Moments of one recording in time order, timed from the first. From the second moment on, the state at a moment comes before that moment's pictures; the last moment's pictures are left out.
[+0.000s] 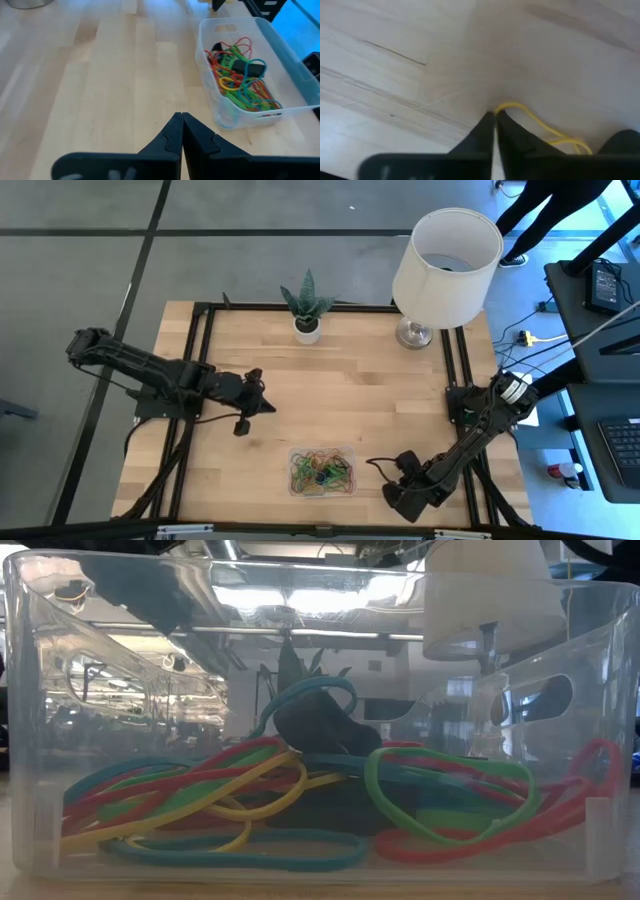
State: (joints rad) left arm -0.23 0.95 0.59 -0.24 -0.08 -0.16; right arm 0.88 1.89 1.08 -0.73 -0.03 2.04
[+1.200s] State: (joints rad) left arm -0.03 0.81 0.59 -0.44 -0.03 0.08; right arm 0.74 1.90 1.83 -0.91 0.69 1.41
